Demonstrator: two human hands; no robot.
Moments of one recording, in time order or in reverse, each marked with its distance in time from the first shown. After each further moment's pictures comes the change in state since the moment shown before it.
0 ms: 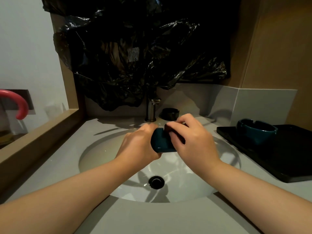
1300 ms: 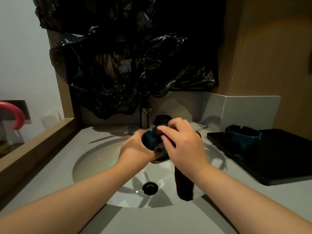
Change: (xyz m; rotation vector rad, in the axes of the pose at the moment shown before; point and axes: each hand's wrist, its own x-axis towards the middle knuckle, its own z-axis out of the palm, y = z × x) left_hand 0.012 0.015 0.011 -0.384 0.007 -0.332; right_hand 0.008 0.004 -0.009 0.013 0.067 -0.005
